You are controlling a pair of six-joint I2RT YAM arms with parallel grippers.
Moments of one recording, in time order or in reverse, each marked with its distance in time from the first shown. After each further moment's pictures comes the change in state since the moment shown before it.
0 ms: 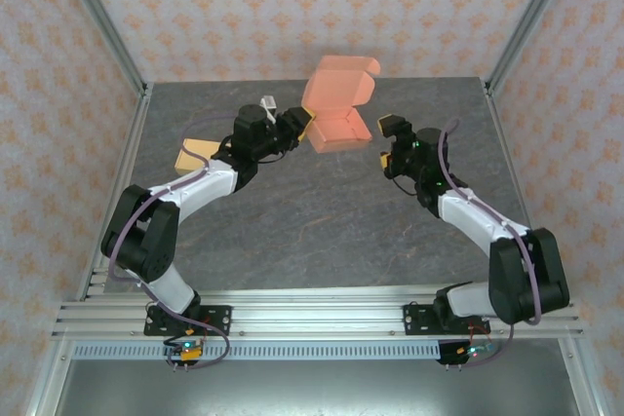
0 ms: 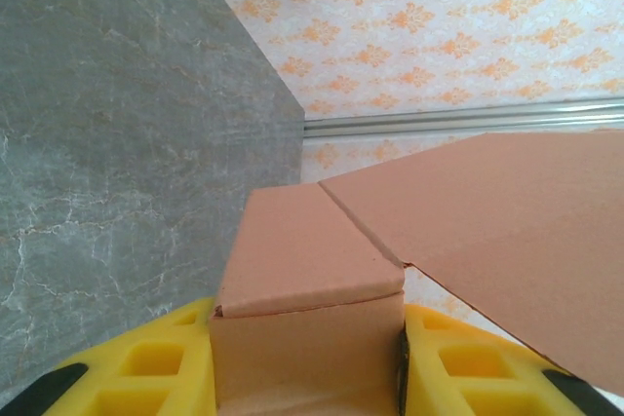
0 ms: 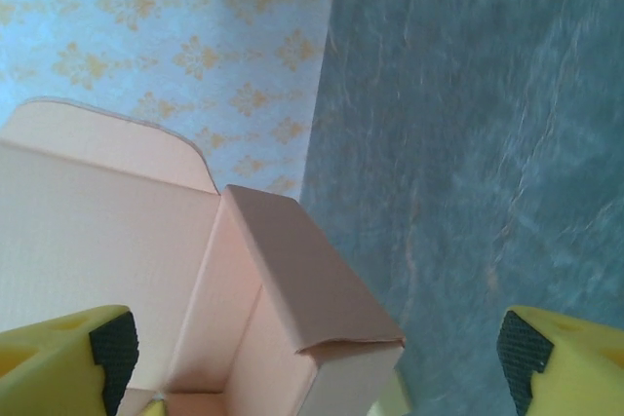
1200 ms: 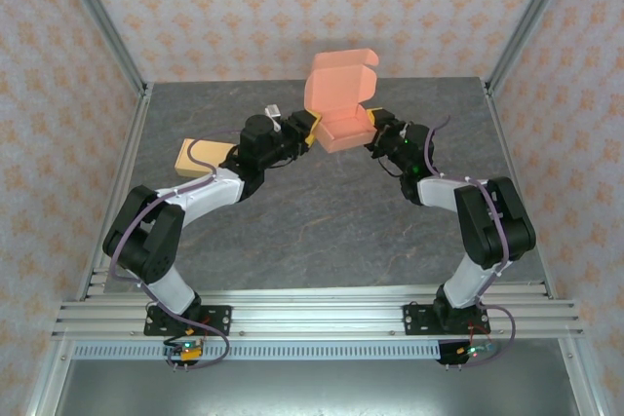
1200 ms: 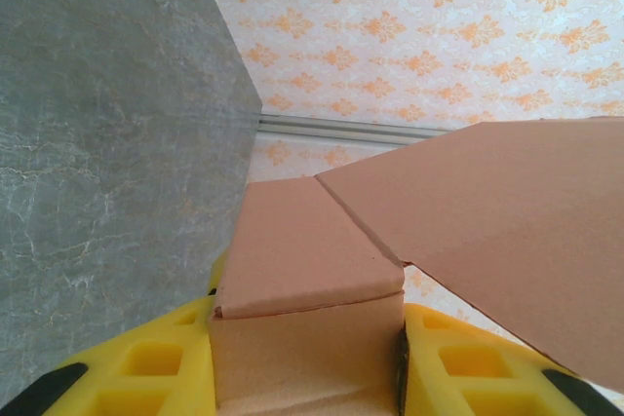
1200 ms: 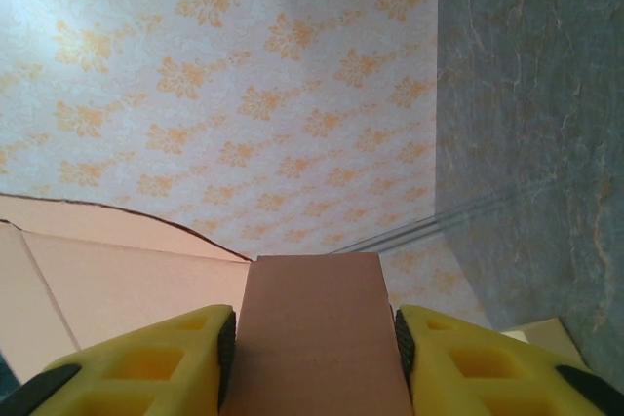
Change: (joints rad) left arm -0.066 0.002 -0.053 0.137 -0.072 -0.211; right arm 0.008 0.330 0.063 0.535 -0.071 0.291
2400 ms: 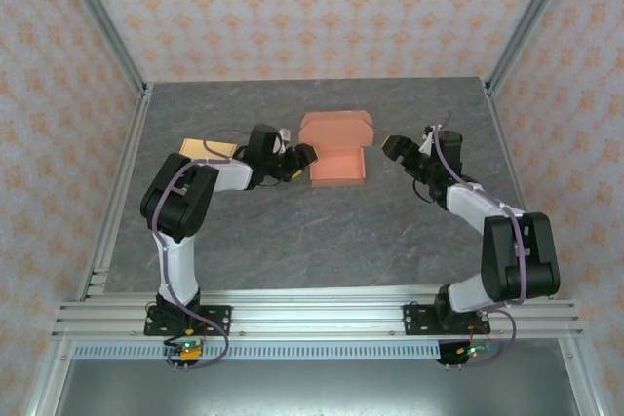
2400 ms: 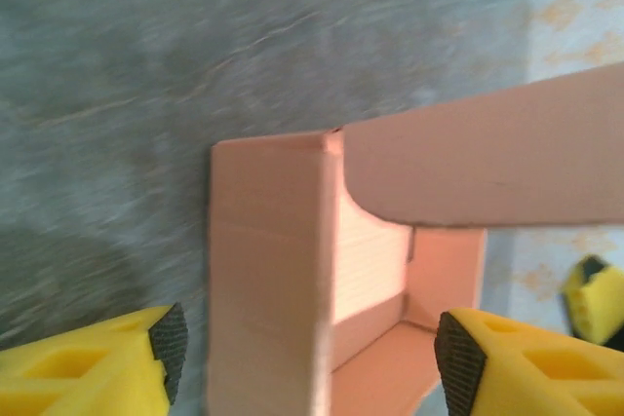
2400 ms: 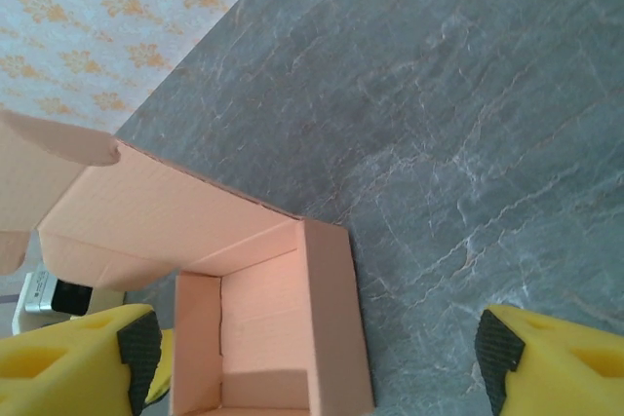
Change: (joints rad) left arm 0.131 0.343 0.085 -0.288 0.294 0.661; right arm -0.185 -0.249 -0.060 -0.657 -0.070 -1.158
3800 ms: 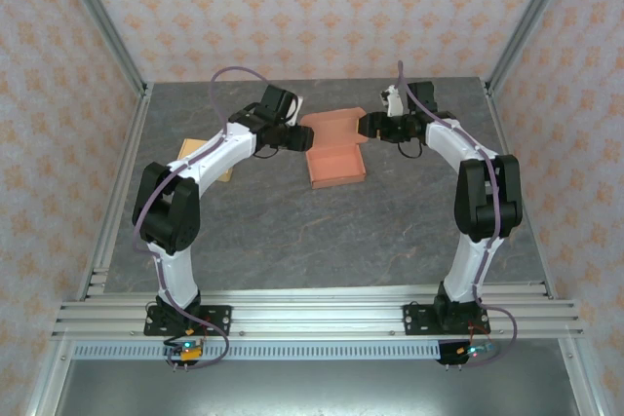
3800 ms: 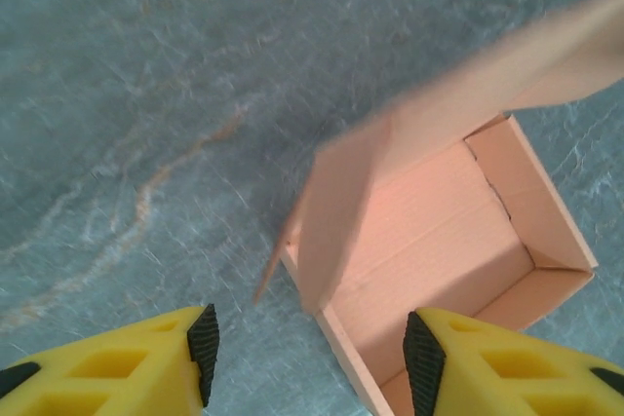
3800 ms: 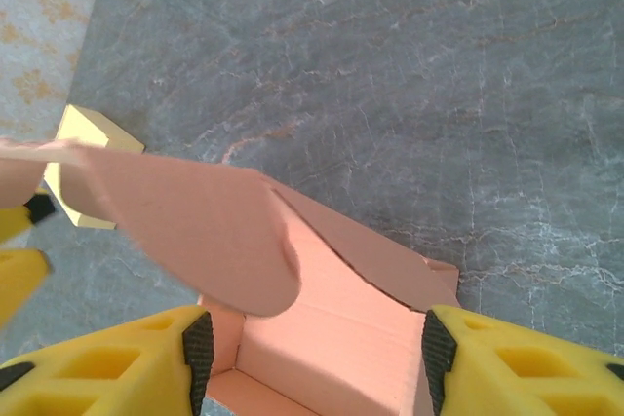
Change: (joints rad) left arm -0.079 -0.106 0.484 -0.766 -0.441 0.645; right arm 0.068 0.454 0.700 -0.567 -0.282 -0.459
